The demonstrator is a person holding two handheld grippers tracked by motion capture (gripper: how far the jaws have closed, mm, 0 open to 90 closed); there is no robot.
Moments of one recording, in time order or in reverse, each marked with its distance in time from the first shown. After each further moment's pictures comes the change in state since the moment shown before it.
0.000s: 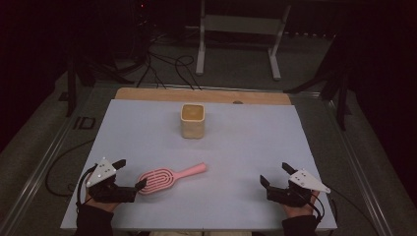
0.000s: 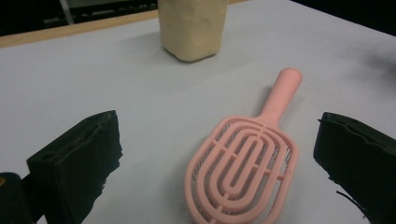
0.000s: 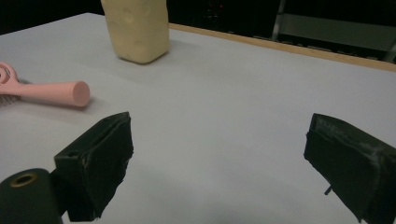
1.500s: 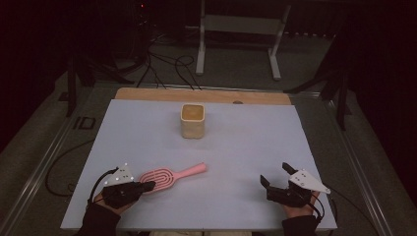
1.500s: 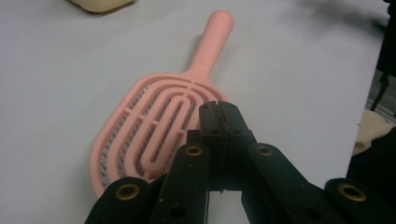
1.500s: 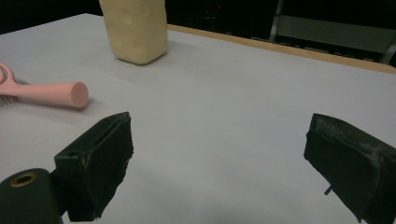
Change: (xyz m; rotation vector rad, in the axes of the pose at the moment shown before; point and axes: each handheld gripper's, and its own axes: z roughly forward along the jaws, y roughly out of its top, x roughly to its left) left arm -0.017 -0.005 0.021 0.175 -0.266 0.079; right arm 0.001 0.000 0.000 -0.006 -0.010 -0.005
